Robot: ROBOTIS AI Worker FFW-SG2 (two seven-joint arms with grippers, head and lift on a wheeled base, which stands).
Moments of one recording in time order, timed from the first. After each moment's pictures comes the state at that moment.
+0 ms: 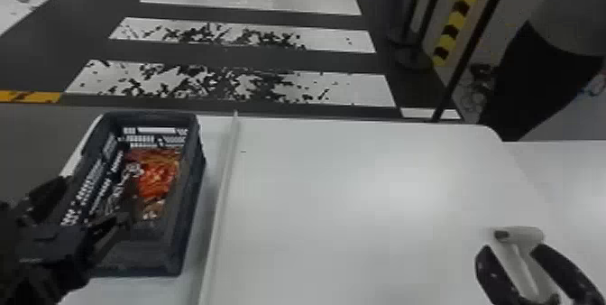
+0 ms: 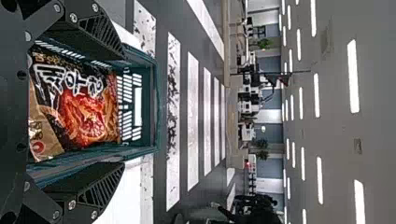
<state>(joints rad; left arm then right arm) 0.63 0.21 0.09 -2.39 0.22 0.40 0.13 0.91 -0.14 -0.31 -2.20 -0.40 -0.06 0.28</state>
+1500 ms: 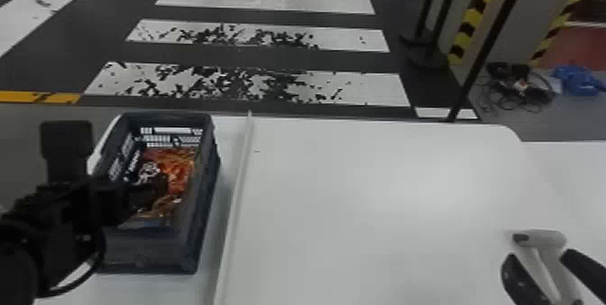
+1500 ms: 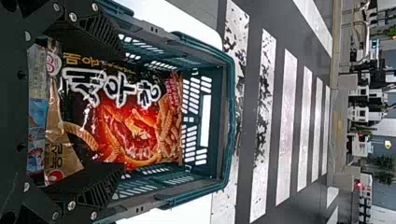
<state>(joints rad) 0.13 0.20 0.14 -2.18 0.35 1.13 0.14 0.92 -0.19 -0.36 -2.22 -0.40 0.01 0.29</state>
